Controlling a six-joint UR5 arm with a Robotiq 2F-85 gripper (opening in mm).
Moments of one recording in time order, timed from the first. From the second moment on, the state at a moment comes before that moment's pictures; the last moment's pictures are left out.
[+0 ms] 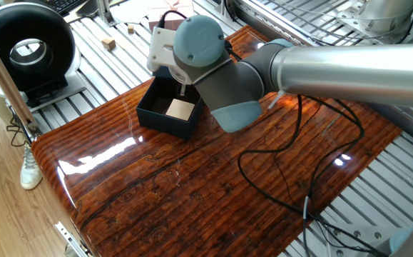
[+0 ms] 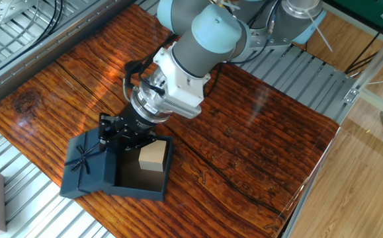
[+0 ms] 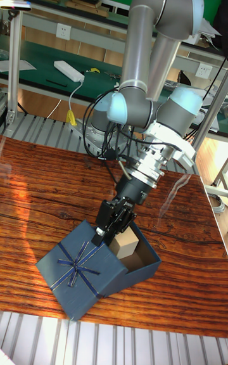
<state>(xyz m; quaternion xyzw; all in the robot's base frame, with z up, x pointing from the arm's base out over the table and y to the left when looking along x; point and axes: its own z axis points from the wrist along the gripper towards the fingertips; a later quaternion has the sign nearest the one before) 0.647 0.011 0.091 -0.33 0.88 -0.27 0.20</state>
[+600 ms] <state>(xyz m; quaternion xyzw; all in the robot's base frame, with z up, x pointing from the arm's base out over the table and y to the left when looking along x) 0.634 0.024 0.103 -0.31 0.89 -0.26 0.19</state>
